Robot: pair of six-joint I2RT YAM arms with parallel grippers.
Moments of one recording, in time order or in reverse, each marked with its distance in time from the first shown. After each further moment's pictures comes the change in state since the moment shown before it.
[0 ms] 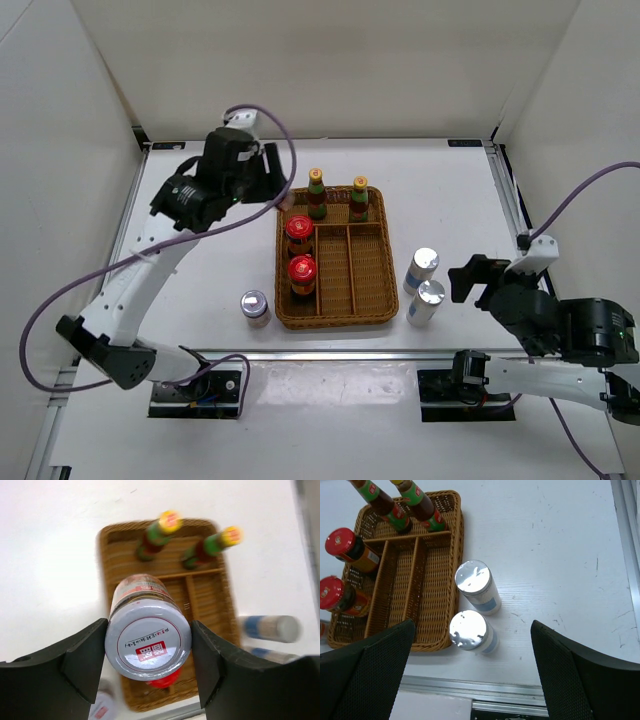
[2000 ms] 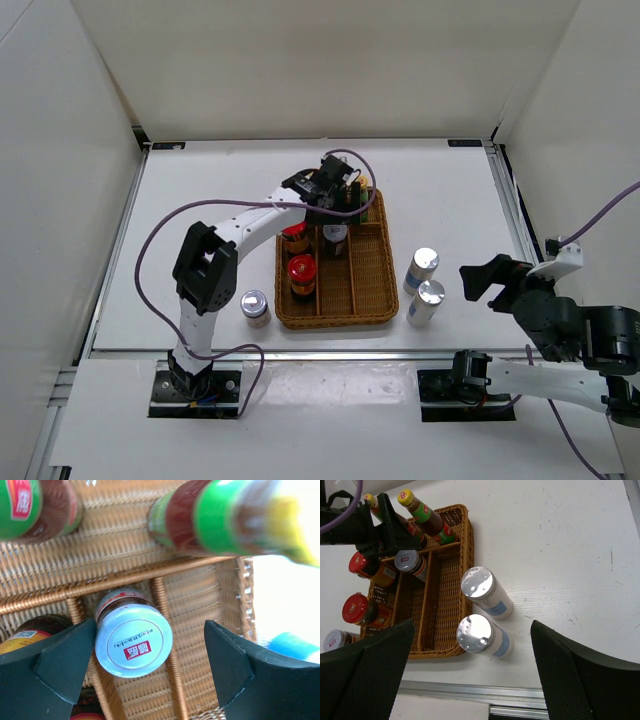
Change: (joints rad) left arm -0.184 0.668 0.111 0.211 0.071 -0.133; right arm 0.009 -0.103 -0.010 -0.010 0.035 0.104
